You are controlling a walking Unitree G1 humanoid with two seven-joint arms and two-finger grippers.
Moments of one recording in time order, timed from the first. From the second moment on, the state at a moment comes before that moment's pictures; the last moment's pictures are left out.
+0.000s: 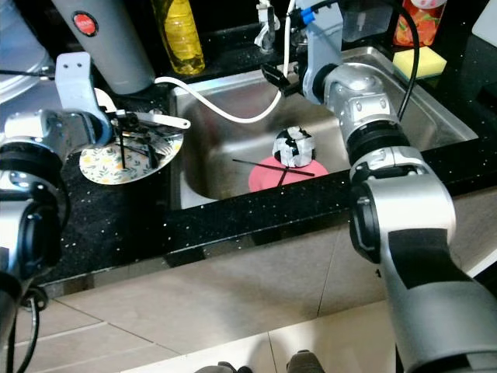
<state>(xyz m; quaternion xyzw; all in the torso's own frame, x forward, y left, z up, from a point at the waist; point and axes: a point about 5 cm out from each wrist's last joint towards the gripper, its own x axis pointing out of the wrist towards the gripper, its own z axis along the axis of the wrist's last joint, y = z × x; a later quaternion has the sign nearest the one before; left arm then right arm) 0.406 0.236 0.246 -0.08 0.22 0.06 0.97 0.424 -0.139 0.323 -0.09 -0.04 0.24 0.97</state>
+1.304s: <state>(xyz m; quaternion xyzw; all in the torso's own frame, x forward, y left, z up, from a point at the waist) 0.406 0.185 0.312 -0.02 0.02 -0.09 1.00 0.422 -0.130 0.327 -0.04 -0.05 0.29 0.95</state>
